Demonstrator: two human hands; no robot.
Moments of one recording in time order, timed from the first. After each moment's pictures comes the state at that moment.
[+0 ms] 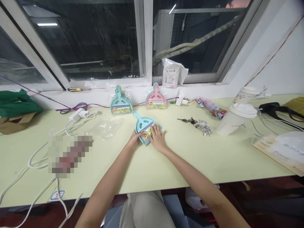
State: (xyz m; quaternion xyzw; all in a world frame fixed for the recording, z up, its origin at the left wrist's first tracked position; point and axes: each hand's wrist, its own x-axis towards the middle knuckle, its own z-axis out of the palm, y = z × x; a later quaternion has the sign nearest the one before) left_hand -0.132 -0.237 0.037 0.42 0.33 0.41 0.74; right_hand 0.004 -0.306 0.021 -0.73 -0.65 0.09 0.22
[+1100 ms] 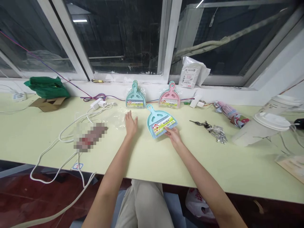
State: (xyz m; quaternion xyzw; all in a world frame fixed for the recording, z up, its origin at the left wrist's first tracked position) left_hand -0.195 -0.211 0.048 0.46 0.43 0.64 0.44; right_hand 0.029 -0.308 0.032 -0.49 -0.26 0.50 0.66
